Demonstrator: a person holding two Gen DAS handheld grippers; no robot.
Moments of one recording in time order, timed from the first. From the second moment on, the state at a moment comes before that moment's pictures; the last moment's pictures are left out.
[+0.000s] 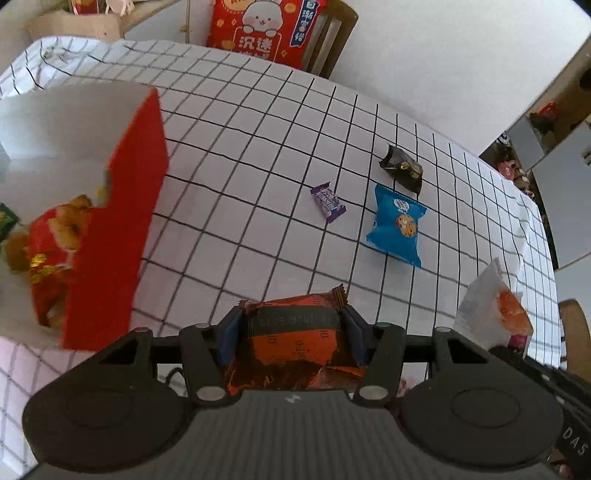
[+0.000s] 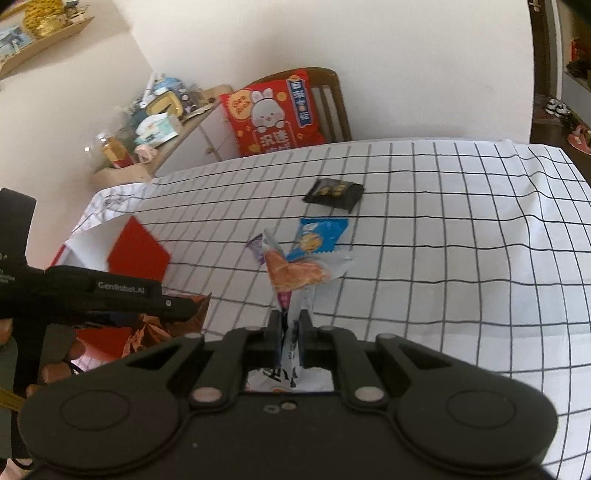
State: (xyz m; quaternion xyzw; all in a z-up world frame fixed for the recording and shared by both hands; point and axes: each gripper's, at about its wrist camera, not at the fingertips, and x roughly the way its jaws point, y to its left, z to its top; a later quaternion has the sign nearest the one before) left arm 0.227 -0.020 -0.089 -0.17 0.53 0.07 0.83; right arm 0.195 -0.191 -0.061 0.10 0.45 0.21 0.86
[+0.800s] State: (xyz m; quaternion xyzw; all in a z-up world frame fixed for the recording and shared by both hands) left arm 0.142 0.073 -0.002 -0.16 0.47 0.09 0.86; right arm 0.157 -0.084 0.004 0.07 0.43 0.30 0.85
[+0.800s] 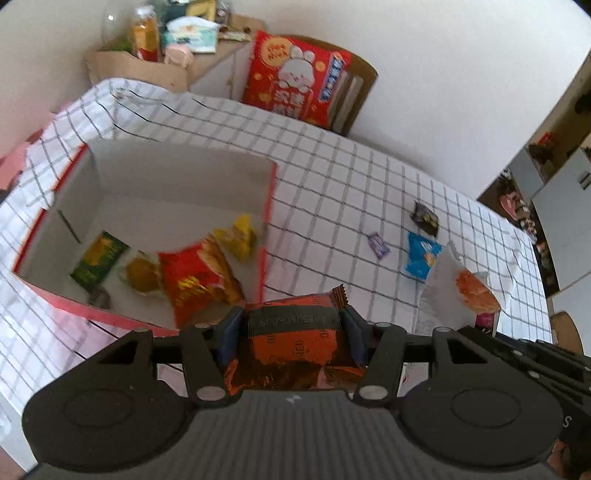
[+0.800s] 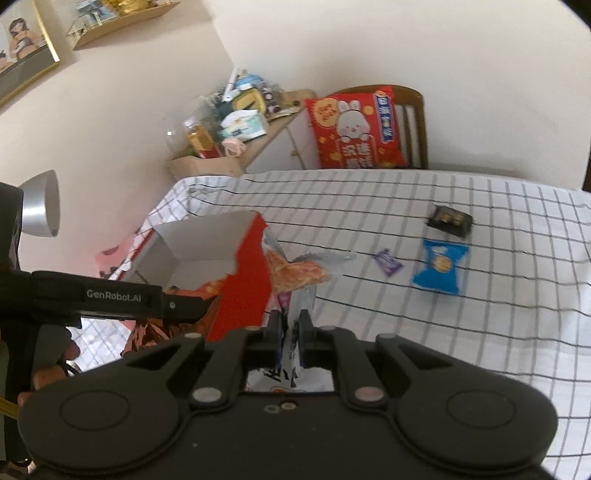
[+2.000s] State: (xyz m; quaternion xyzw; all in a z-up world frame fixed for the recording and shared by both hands) left arm 0.177 0.268 -0.042 -0.15 0.47 0.22 0.84; right arm 0.237 0.140 -0.036 -0.03 0.44 0.34 0.83
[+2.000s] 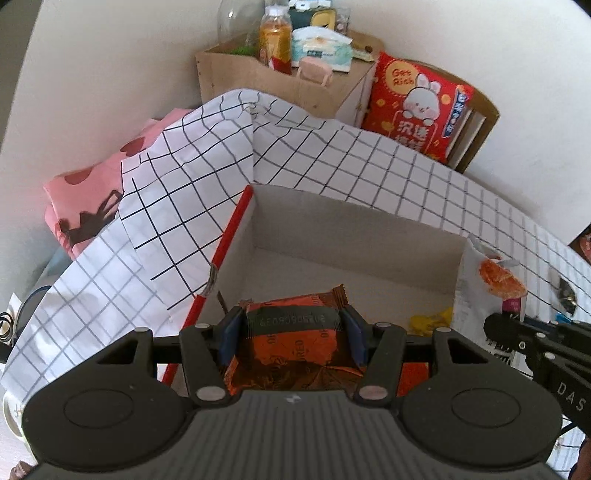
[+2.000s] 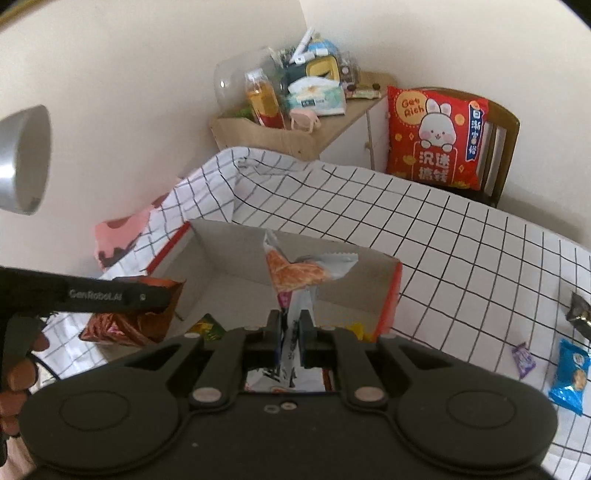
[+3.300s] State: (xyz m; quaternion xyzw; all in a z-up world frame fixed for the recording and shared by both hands) left arm 0.184 0.271 -0.086 -0.17 0.51 0.21 0.82; right arm 0.245 0.156 -0.067 -0.04 0.49 0.34 0.80
